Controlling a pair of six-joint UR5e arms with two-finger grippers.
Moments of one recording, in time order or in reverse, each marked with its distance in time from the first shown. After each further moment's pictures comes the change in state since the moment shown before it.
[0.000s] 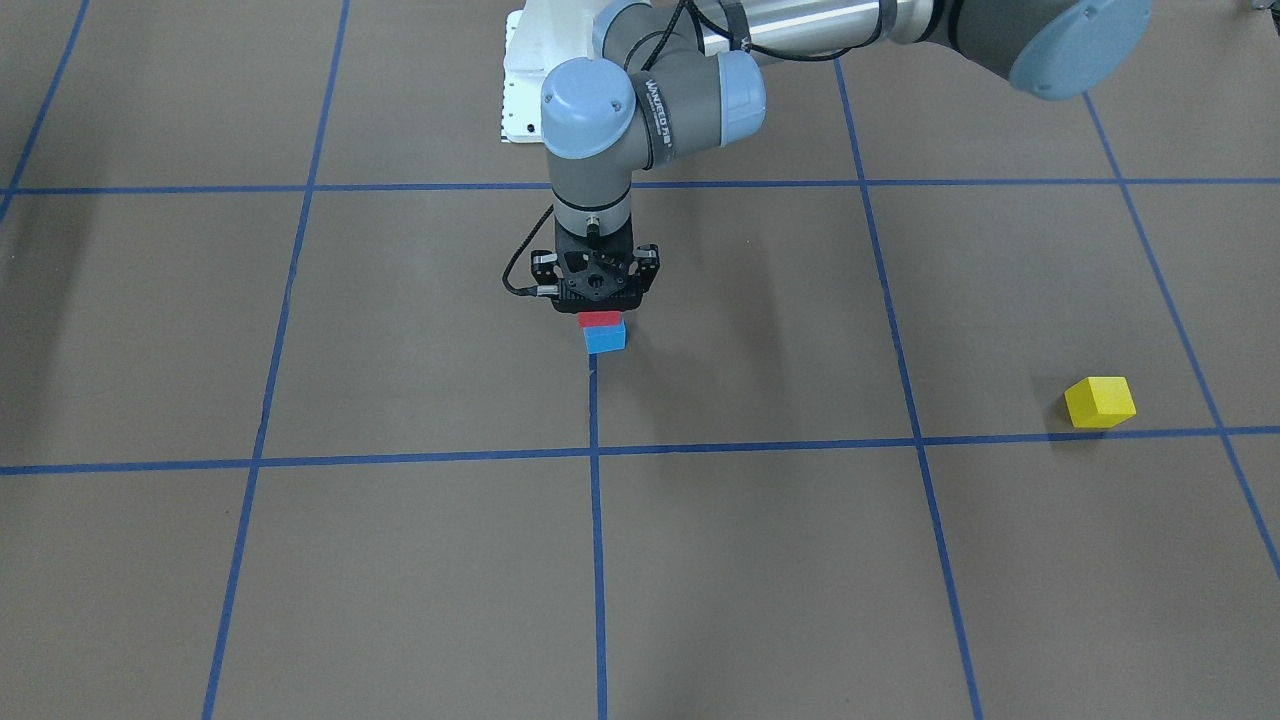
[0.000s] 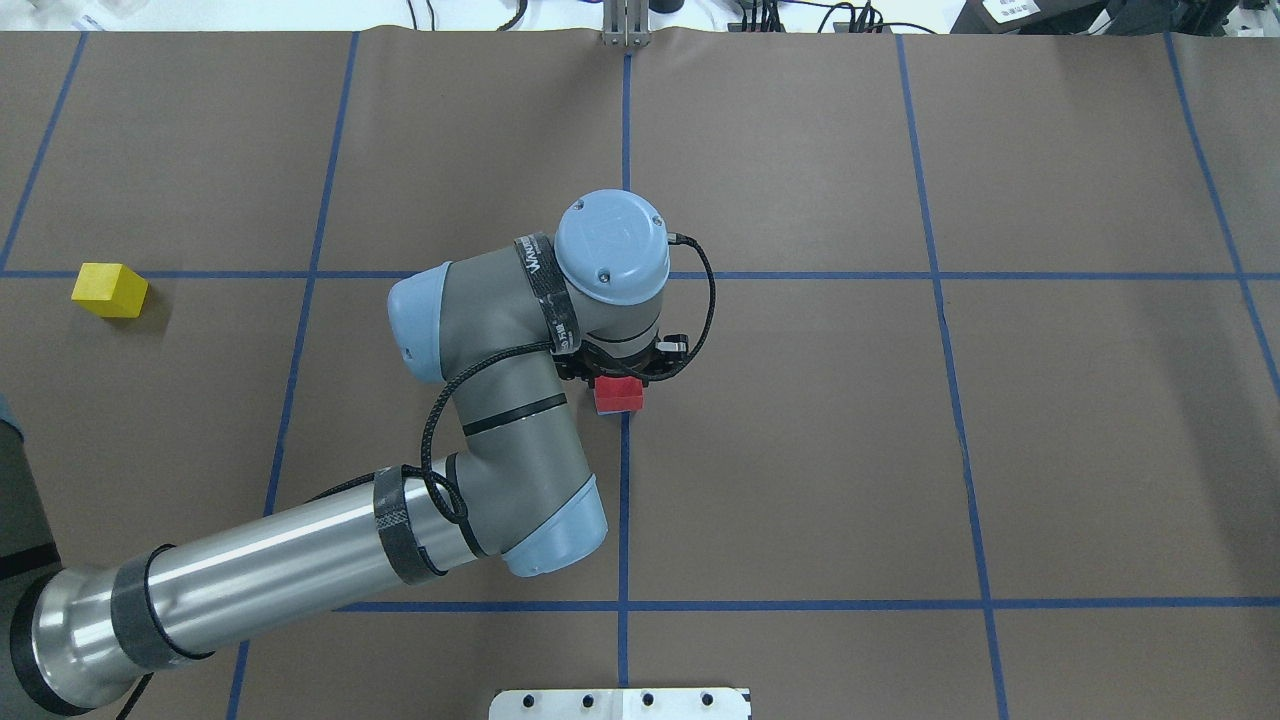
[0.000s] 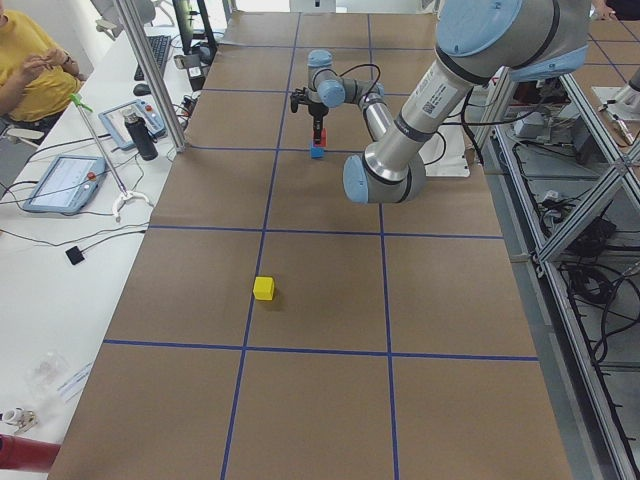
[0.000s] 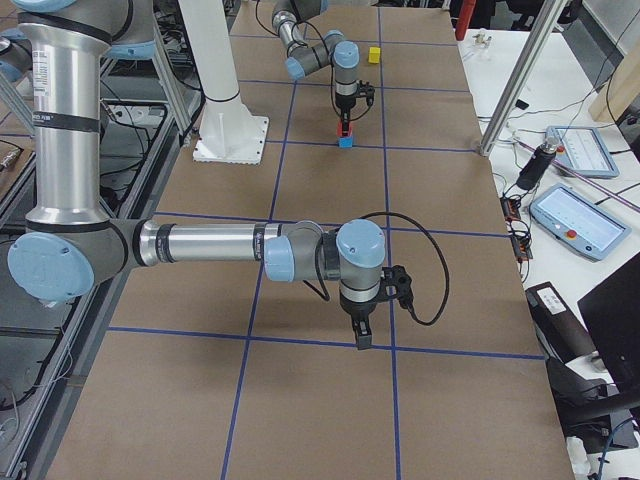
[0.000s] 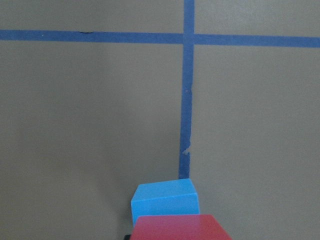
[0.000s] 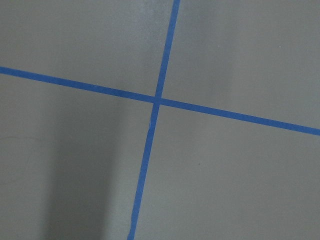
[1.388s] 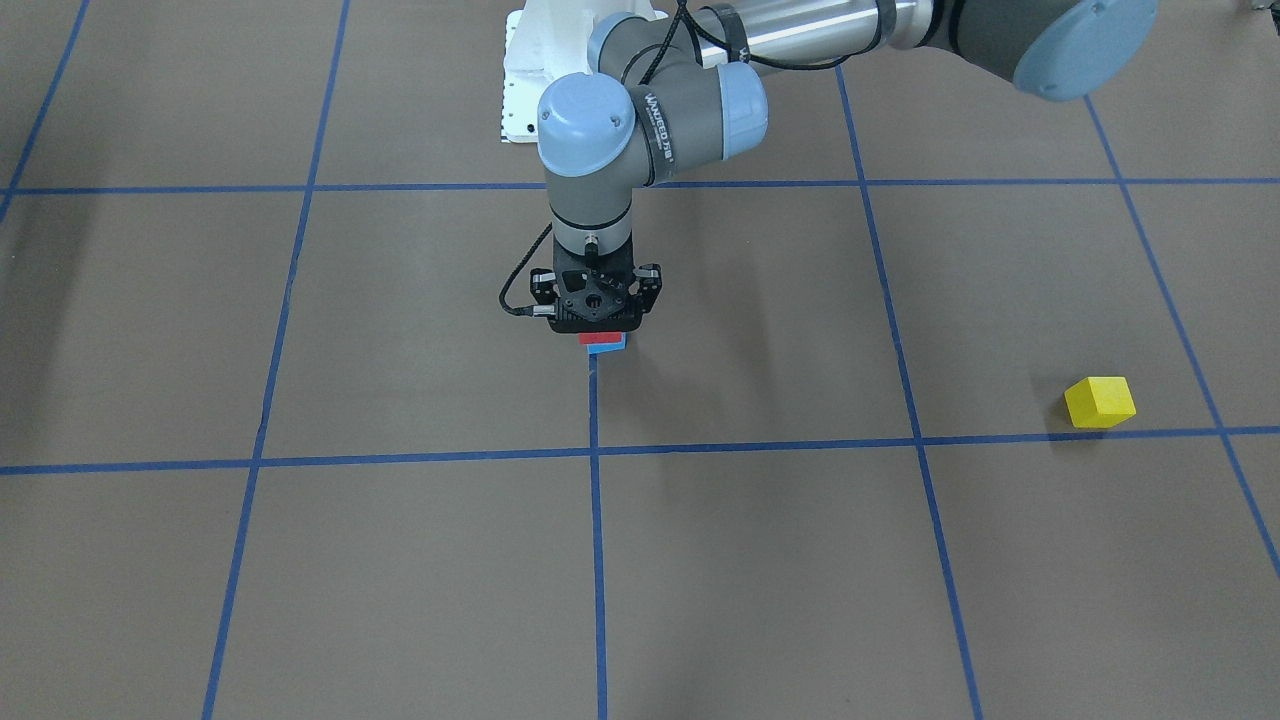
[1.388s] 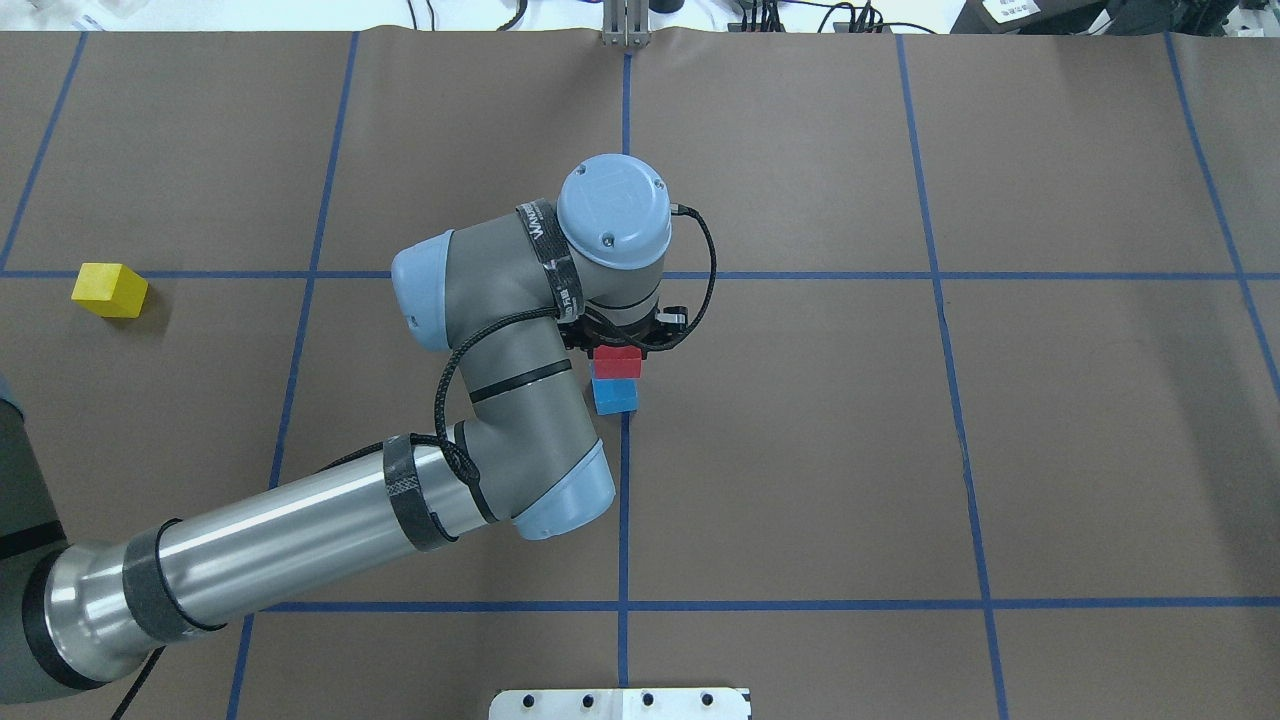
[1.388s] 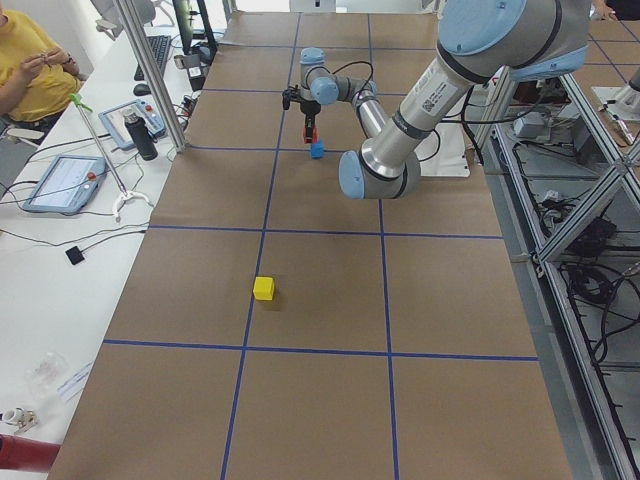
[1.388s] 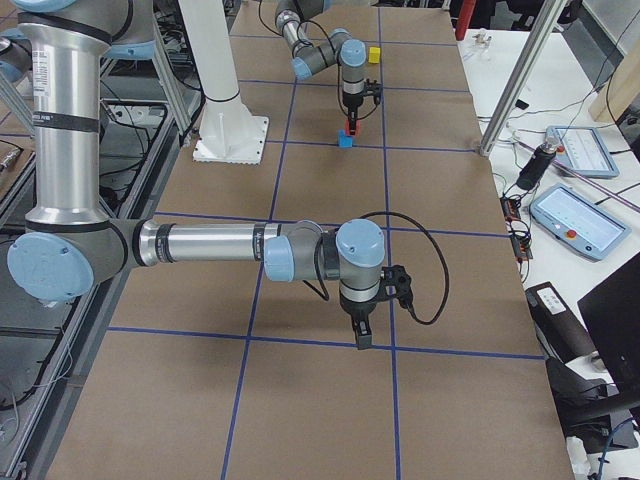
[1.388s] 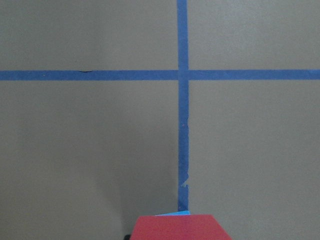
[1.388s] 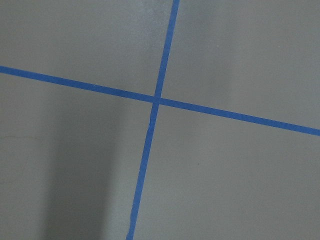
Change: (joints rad) left arm -0.034 -0.028 0.045 -0.005 0.001 0.044; right arm 0.000 -0.002 0.003 0.002 -0.001 0.000
